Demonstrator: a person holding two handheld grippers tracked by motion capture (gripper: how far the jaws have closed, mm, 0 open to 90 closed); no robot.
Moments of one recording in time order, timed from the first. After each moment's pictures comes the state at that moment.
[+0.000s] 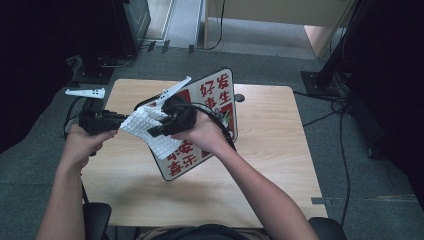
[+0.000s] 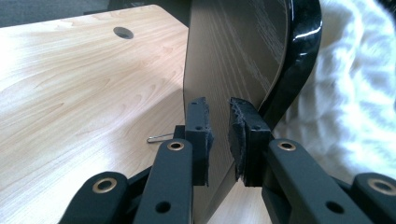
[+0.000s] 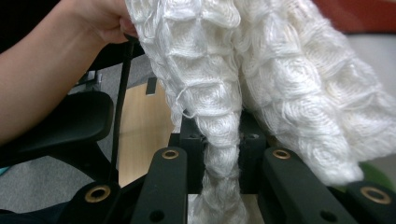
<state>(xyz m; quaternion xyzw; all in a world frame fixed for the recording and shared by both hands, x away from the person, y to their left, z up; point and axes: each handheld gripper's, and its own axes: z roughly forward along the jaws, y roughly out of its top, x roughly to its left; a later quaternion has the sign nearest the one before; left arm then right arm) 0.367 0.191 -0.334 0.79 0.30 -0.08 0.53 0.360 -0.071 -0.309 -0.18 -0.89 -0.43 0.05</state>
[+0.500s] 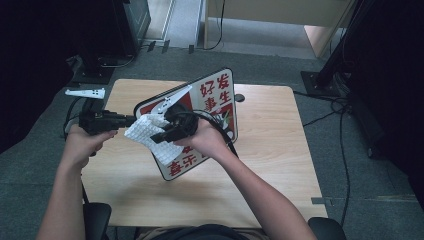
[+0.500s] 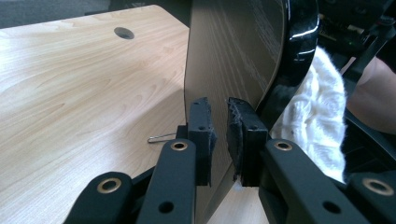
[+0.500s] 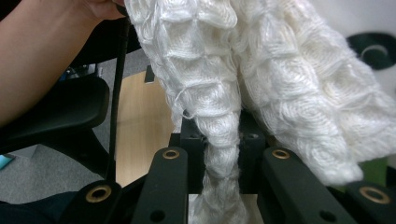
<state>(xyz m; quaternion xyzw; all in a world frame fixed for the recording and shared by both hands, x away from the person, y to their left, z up) 0.366 0.191 -0.334 0.79 0.30 -0.08 0.53 0.355 -0.075 -0.330 -0.18 -0.89 -0.42 0.06</state>
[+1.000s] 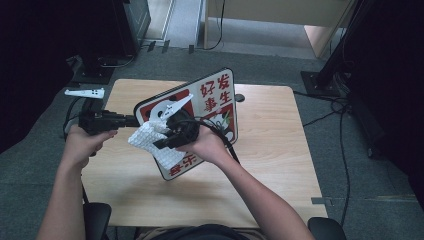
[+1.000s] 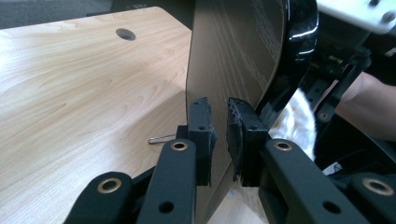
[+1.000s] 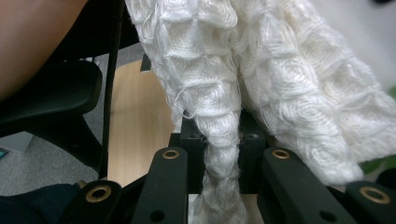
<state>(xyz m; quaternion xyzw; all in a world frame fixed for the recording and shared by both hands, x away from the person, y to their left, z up) 0.366 0.192 -0.334 0.79 0.30 -0.08 0.53 0.350 -0.077 -0.351 -0.17 -0.89 -0.41 0.06</state>
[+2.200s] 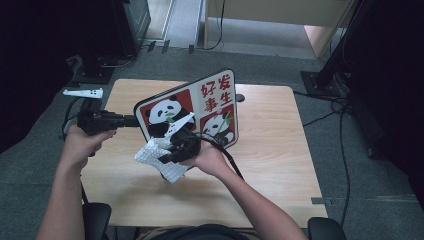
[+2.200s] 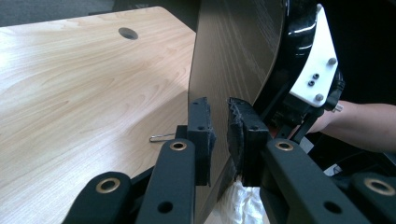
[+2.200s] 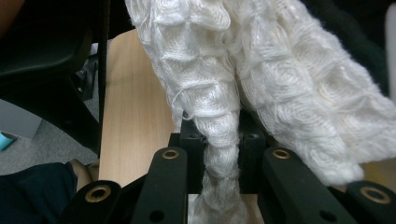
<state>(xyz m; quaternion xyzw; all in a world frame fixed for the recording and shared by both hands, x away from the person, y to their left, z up) 0.366 0.195 -0.335 0.79 0.31 -0.08 0.53 0.340 -0.080 -0.407 -0.16 -0.90 -0.40 0.08</state>
